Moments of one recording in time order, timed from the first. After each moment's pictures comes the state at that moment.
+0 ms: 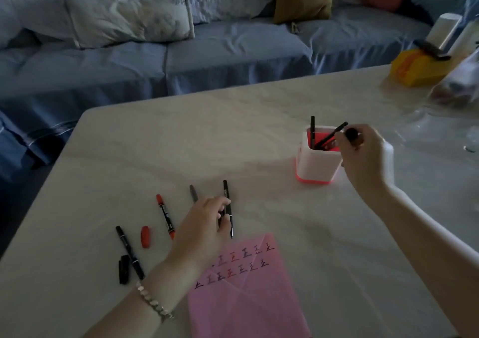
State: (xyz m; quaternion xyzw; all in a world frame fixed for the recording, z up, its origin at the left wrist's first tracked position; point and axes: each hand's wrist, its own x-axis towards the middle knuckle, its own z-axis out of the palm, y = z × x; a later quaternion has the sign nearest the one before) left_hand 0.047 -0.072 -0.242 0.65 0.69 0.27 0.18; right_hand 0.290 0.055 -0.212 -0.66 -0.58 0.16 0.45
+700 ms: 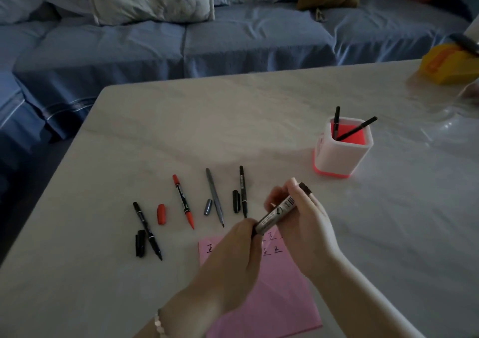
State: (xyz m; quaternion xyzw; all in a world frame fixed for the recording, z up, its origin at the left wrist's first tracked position) left_hand 0.070 -0.126 -0.249 0.66 0.64 0.25 0.30; right_hand 0.182 -0.063 -0.227 -0.36 -0.26 0.74 0.51
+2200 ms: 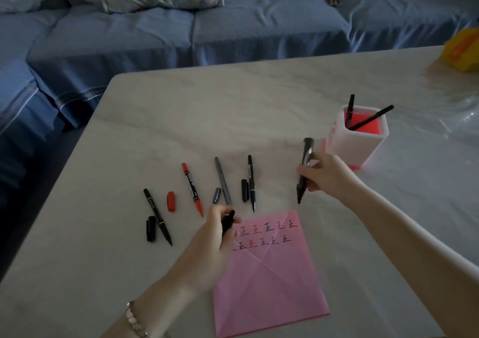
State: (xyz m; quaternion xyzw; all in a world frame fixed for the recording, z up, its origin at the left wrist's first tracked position) left_hand 0.031 -0.139 -0.257 0.54 0.67 0.31 0.40; right_hand 0.218 0.032 -0.258 -0.59 -0.62 0.47 0.21
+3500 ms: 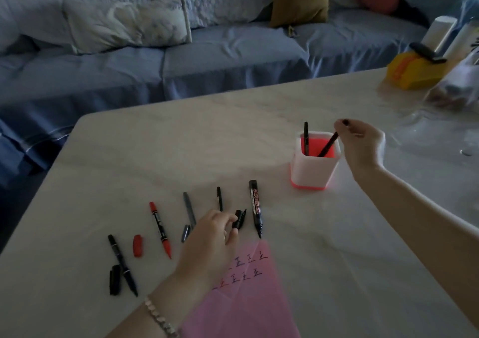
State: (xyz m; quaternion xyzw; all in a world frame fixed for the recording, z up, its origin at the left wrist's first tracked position) left_hand 0.070 -0.071 -0.249 0.65 0.69 0.25 0.19; right_hand 0.300 0.103 -0.213 -0.65 -0.46 0.27 0.54
